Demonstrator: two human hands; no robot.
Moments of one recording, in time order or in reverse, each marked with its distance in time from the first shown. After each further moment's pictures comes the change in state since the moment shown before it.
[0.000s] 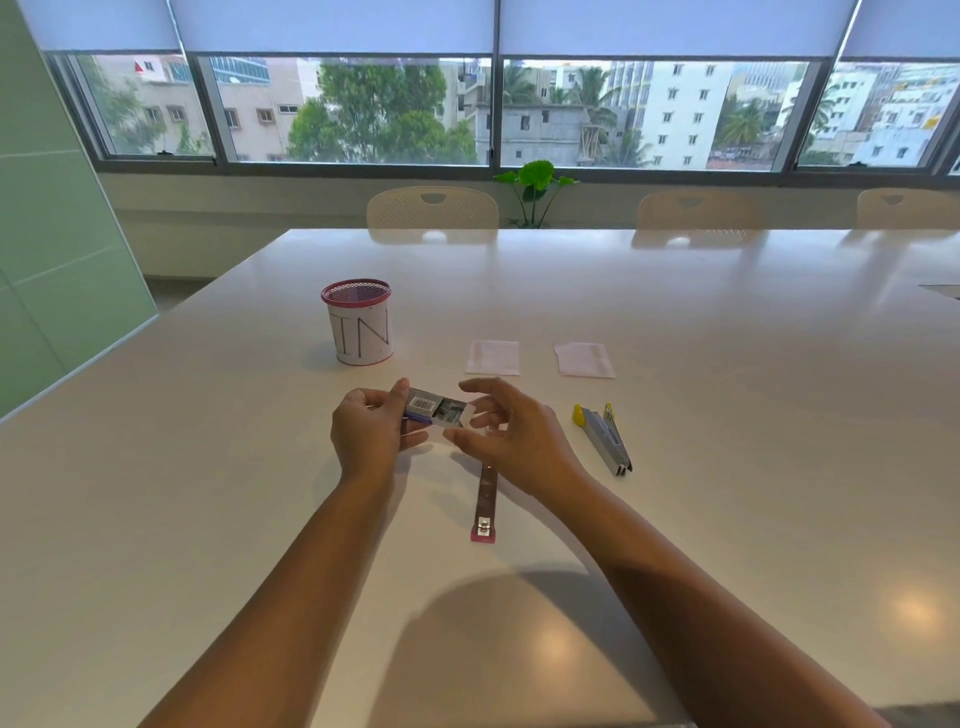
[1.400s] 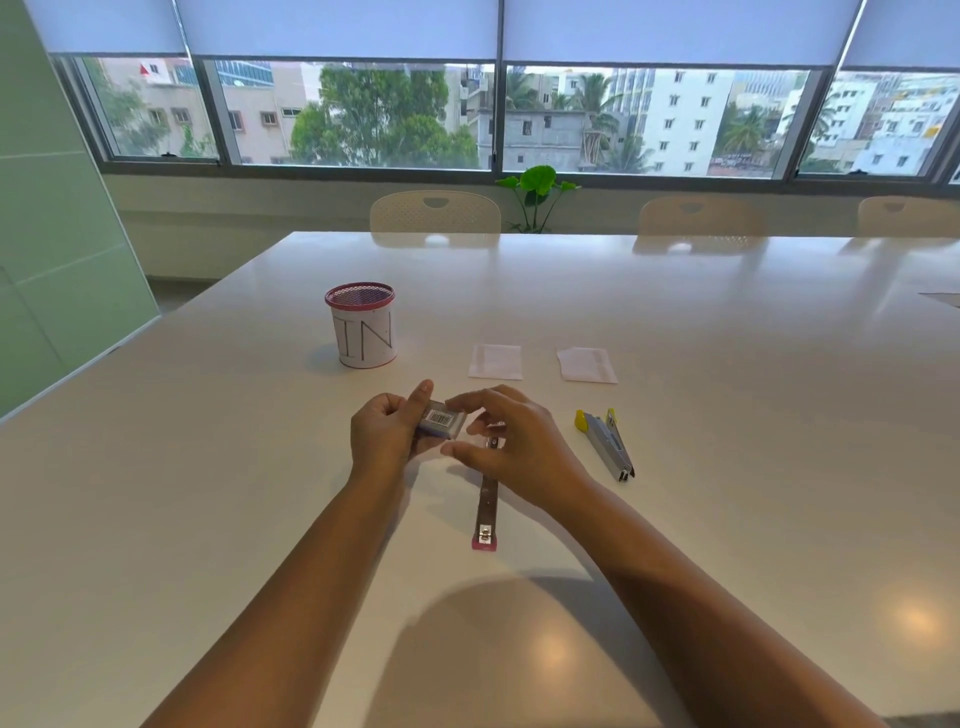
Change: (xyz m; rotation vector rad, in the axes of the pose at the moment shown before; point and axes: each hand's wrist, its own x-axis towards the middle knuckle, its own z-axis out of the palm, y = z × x) left_hand -0.004 -0.005 0.005 -0.242 -0.178 -0.043; right_hand 0.000 0.002 0.000 -0.096 -0.041 -0.194
